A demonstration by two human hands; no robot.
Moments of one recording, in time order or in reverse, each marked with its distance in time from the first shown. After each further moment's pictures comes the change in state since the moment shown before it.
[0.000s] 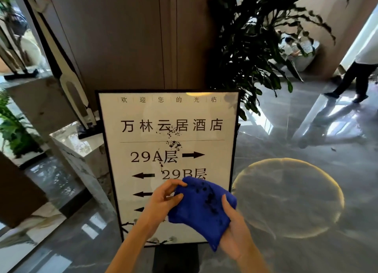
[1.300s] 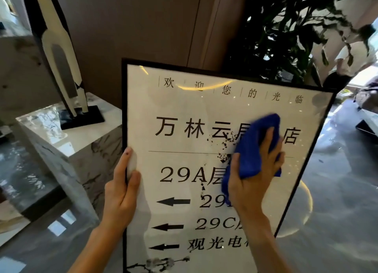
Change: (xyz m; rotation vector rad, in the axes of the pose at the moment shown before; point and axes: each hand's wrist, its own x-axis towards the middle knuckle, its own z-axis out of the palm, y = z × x) left_hand 0.088 -0.042 -0.191 0.484 0.564 0.620; right_hand 0.192 -0.011 0.109 -1.376 0.622 -1.411
